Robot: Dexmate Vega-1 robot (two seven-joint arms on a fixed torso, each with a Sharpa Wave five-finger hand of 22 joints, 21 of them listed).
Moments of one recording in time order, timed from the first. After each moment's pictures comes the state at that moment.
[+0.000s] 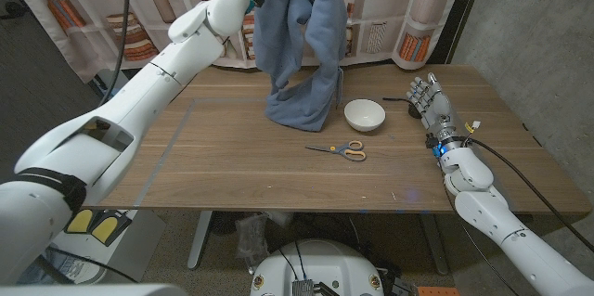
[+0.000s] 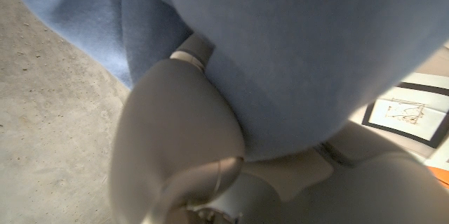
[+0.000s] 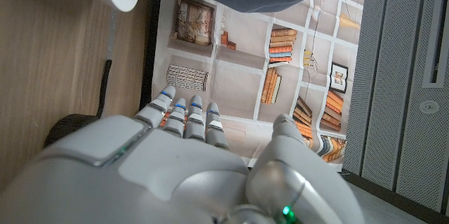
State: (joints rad) left arm 0.23 0.57 0.60 -1.64 0.39 0.01 0.16; left_hand 1.28 -0.01 0.48 -0.26 0.18 0.91 -0.09 0.72 0.41 0.92 -0.21 0.22 0.74 0.98 0.04 0.44 0.46 0.84 -0.11 1.21 0.18; right arm -1.10 -0.56 -0.21 -1.48 0.75 0.49 0.04; right_hand 0.20 0.04 0.21 -0.08 0.20 0.17 0.09 0.19 0.18 0.15 0.13 0.22 0.18 0.06 0.09 0.18 0.18 0.13 0.04 0.20 0.18
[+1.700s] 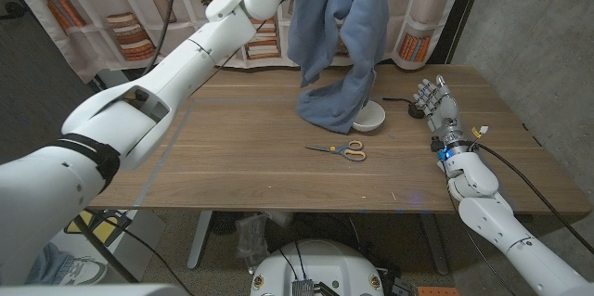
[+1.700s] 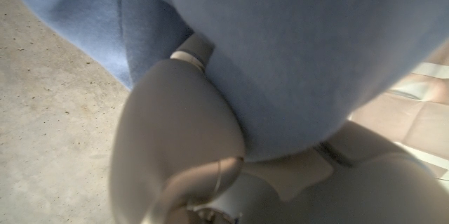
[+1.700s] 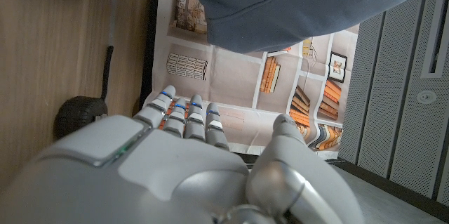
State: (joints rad) left arm 0.05 0.40 0.73 -1.44 0.40 -0.14 0.12; left_hand 1.28 0.00 0.49 -0.26 0.17 0.92 -0.09 0.73 0.39 0.94 -0.20 0.21 0.73 0.98 0.04 0.42 0.50 0.81 -0.09 1.23 0.18; right arm -1.15 -0.57 -0.18 -1.52 0.75 0.50 0.01; right_hand 0.20 0.04 0.21 -0.08 0.20 0.17 0.09 0.19 0.18 0.15 0.14 0.22 0.18 0.06 0.09 0.18 0.18 0.13 0.04 0.20 0.18
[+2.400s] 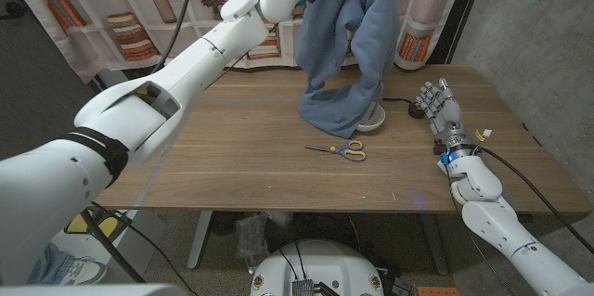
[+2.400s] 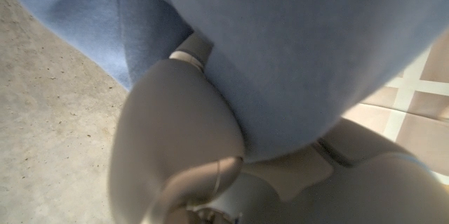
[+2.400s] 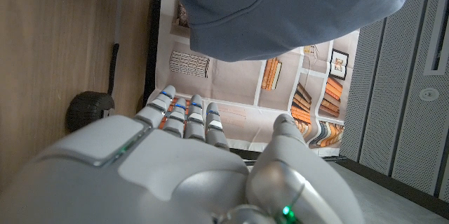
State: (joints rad) left arm 0.02 0.35 0.79 -1.39 0.45 -0.13 0.07; left_hand 1.27 -0.01 0.49 -0.26 0.17 0.95 -0.11 0.73 0.37 0.96 -0.21 0.21 0.72 0.99 0.02 0.38 0.55 0.77 -0.08 1.23 0.18; right arm -1.18 -0.57 -0.16 -1.52 0.76 0.51 0.01; right_hand 0.20 0.04 0.20 -0.09 0.20 0.17 0.09 0.19 0.18 0.15 0.14 0.22 0.18 0.06 0.09 0.18 0.18 0.13 0.04 0.20 0.18
